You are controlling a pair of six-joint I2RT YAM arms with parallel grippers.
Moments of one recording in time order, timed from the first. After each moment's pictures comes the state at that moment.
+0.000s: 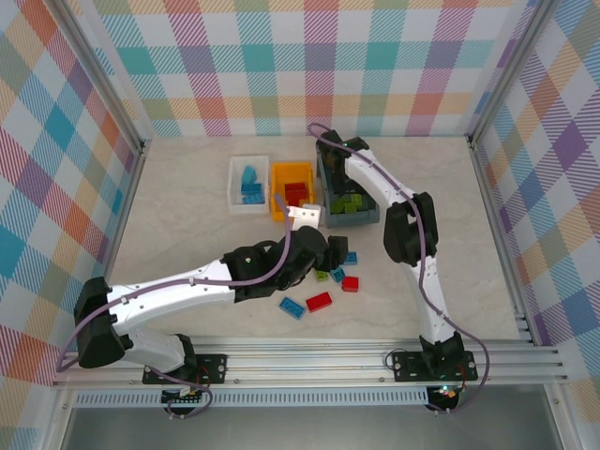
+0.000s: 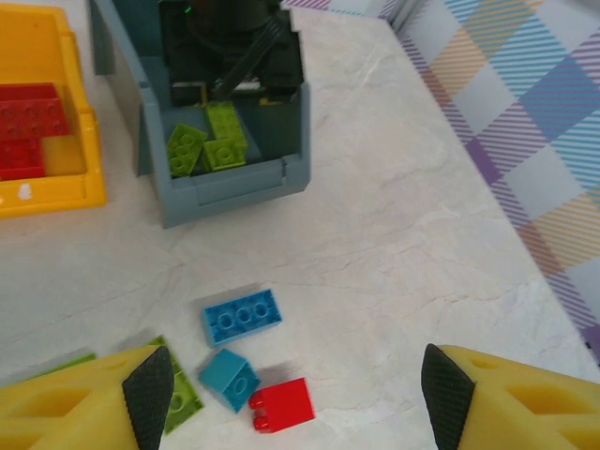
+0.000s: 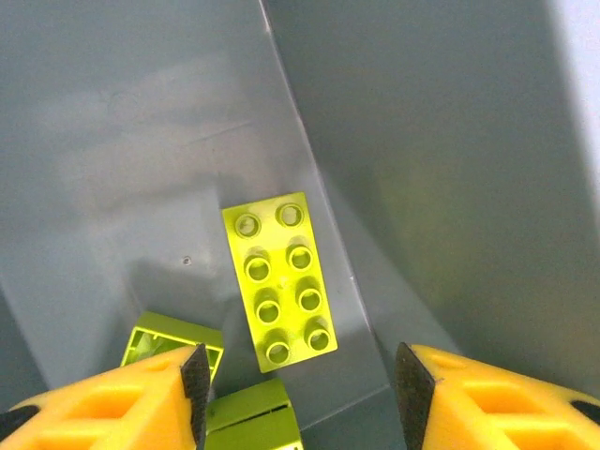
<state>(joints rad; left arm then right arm) -1.16 1.37 1.17 -0.41 -0.48 -0.74 0.48 2.37 2.23 -1.20 0.44 0.57</state>
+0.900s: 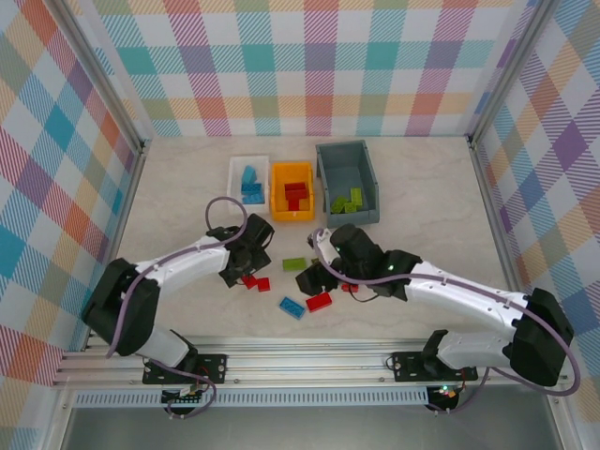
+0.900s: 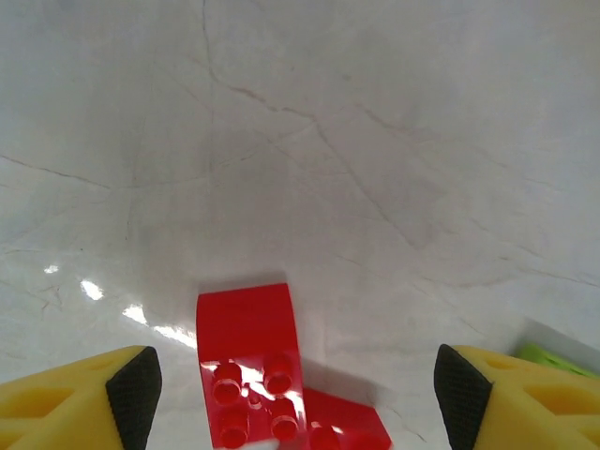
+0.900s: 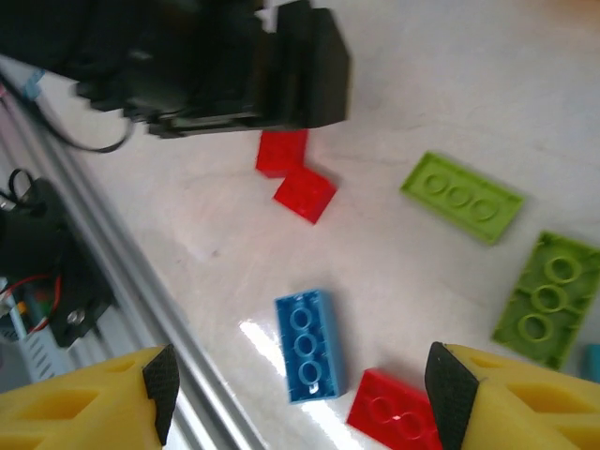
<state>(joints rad) -0.61 1.51 0.89 -0.72 -0.20 -1.18 0.95 1.20 0.82 -0.35 -0.20 0.36</state>
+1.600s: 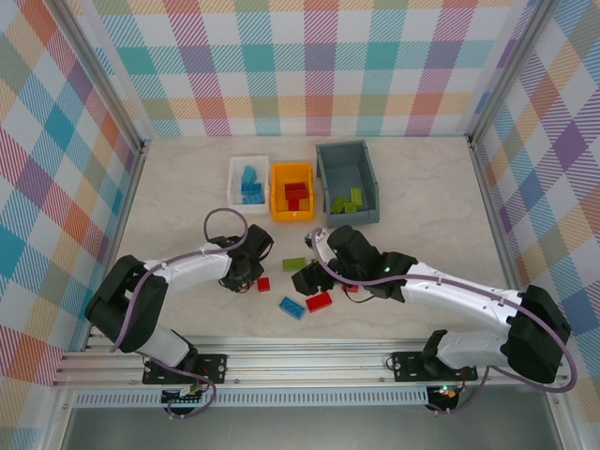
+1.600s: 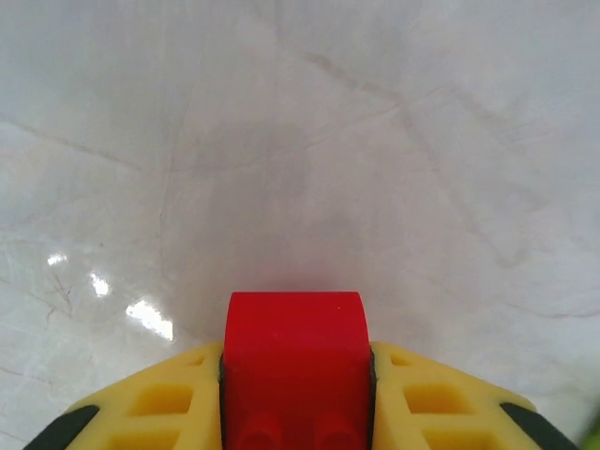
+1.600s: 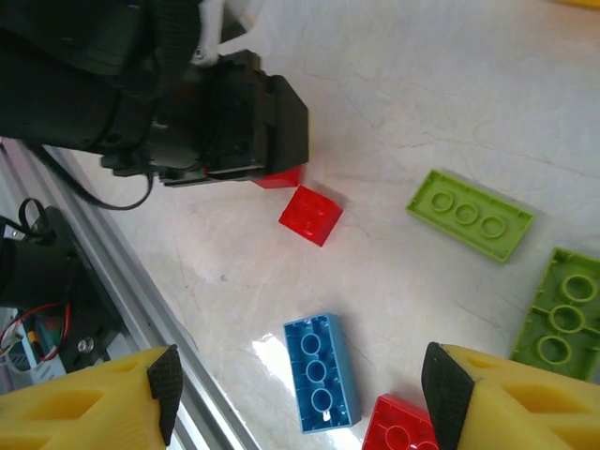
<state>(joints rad) -0.62 1.46 0.80 -0.64 -0.25 -1.23 0.96 1.21 0.81 -0.28 -0.14 0.43</state>
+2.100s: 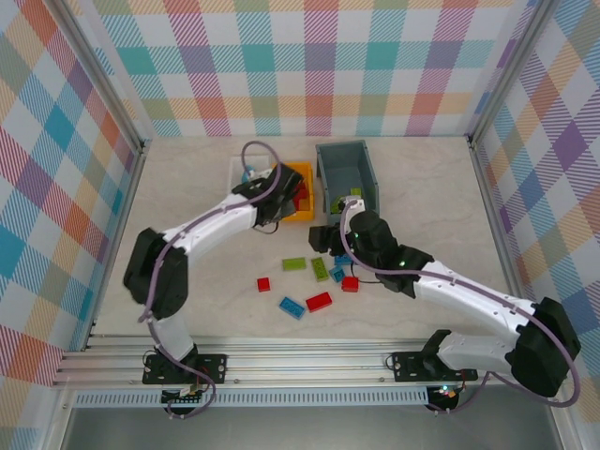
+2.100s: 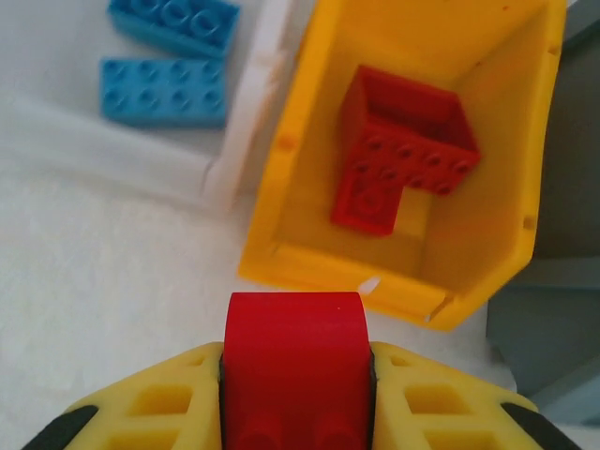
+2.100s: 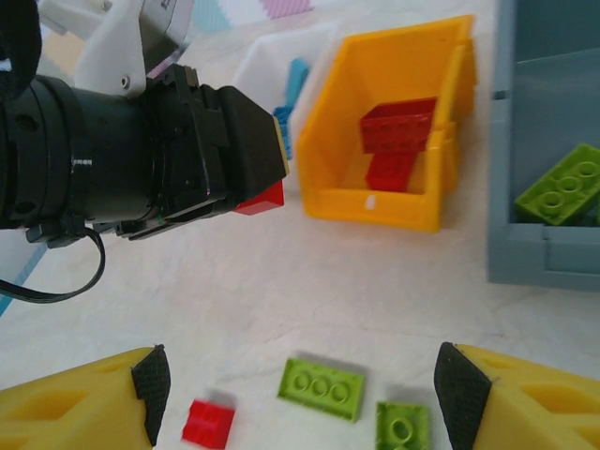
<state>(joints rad) -0.63 1.85 1.51 -0.69 -0.36 -0.86 0.81 1.18 0.79 -0.08 0.12 0.57</state>
